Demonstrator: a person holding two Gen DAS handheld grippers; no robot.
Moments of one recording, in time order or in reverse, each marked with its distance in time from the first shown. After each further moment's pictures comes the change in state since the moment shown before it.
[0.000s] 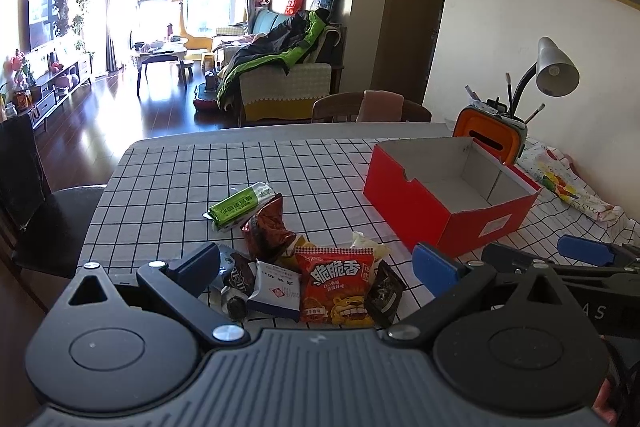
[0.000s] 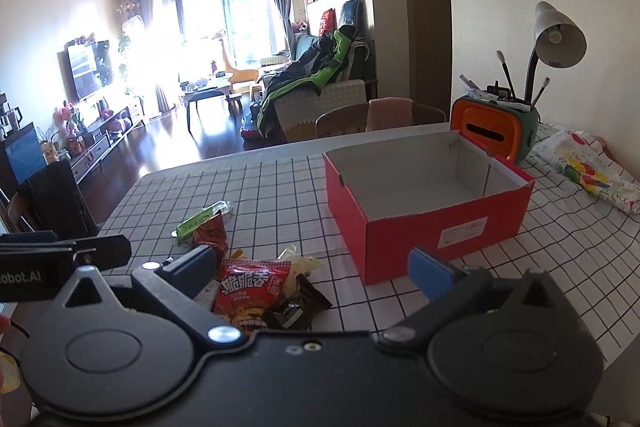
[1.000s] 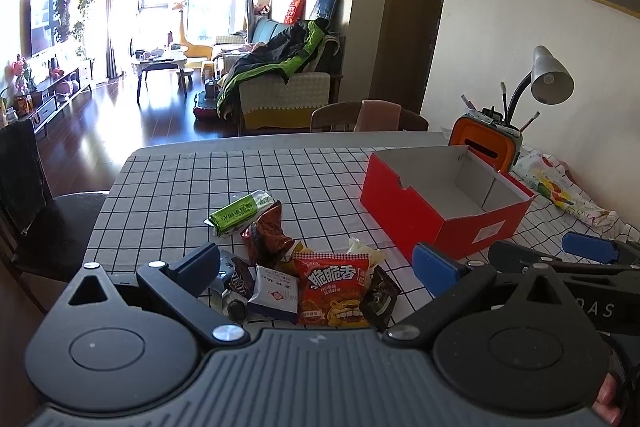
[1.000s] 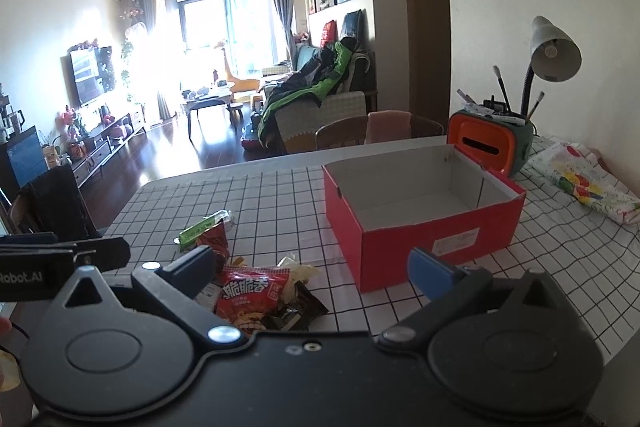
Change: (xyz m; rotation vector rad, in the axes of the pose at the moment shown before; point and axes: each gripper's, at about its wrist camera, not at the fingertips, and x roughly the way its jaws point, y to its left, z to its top) left arm -0.016 -0.001 -0.001 -0.003 -0.031 -0.002; right arm -0.018 0.001 0.002 -0.023 -0.042 -0.002
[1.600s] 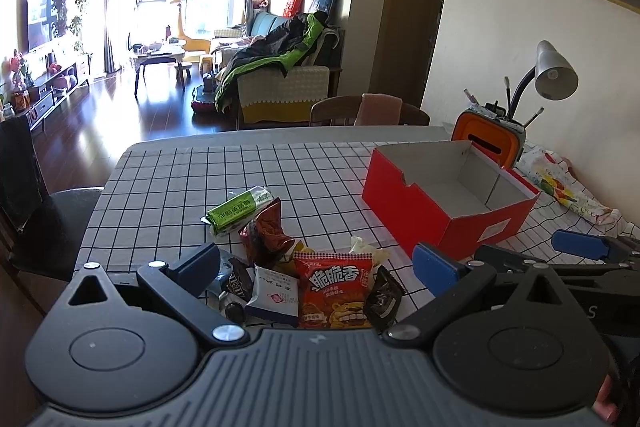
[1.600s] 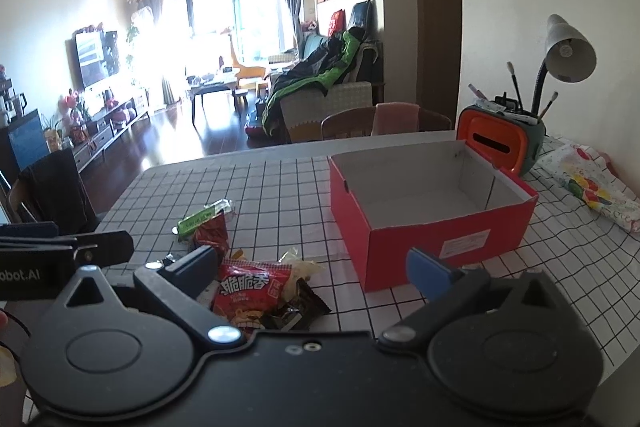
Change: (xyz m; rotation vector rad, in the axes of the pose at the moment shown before) left arm 0.019 0.007 0.003 0.000 0.026 -0.006; right arm 0.028 0.004 0.005 -0.033 0.057 0.010
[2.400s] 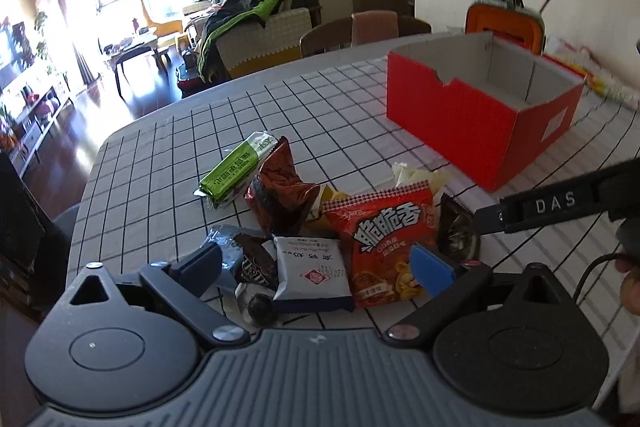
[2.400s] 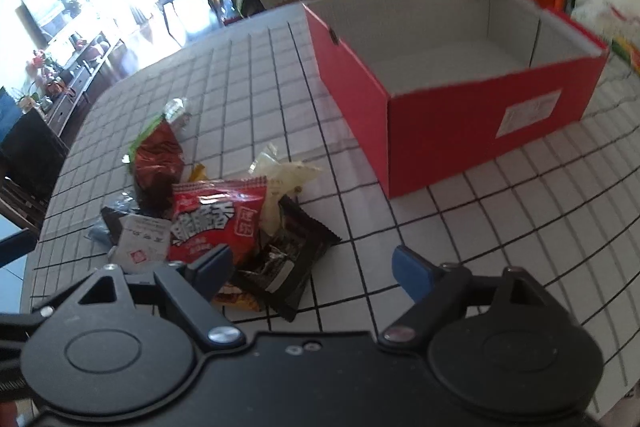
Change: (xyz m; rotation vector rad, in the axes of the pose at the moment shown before) left arm 0.118 0.007 -0.030 0.261 0.167 0.048; right arm 0.146 -0.028 -0.029 0.216 0.410 0.012
